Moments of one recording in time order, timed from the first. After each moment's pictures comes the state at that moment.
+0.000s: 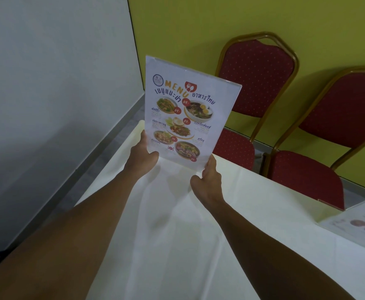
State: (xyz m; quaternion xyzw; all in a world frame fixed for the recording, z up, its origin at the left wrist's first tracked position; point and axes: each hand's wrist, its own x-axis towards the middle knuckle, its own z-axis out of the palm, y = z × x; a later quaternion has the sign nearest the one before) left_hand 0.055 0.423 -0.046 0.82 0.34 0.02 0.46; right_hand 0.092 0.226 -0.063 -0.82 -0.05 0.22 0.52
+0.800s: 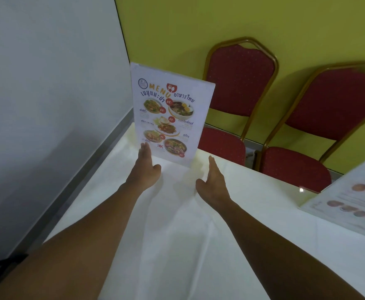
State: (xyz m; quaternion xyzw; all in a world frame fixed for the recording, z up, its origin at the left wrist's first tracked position) left_hand 0.025 0.371 -0.045 0.87 0.31 -0.05 0.37; right_hand 0.088 0.166 -0.054 -0.87 -0.09 0.23 0.43
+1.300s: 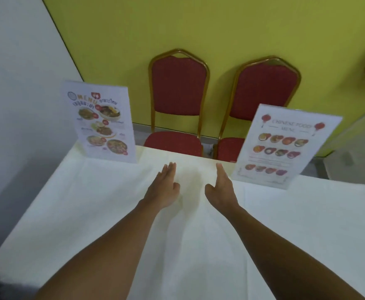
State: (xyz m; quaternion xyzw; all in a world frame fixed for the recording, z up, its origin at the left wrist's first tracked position) left_hand 0.022 0.133 -0.019 0.94 0.13 -0.15 0.28; right_hand 0.061 -0.052 -0.022 -0.88 0.00 0.16 0.44
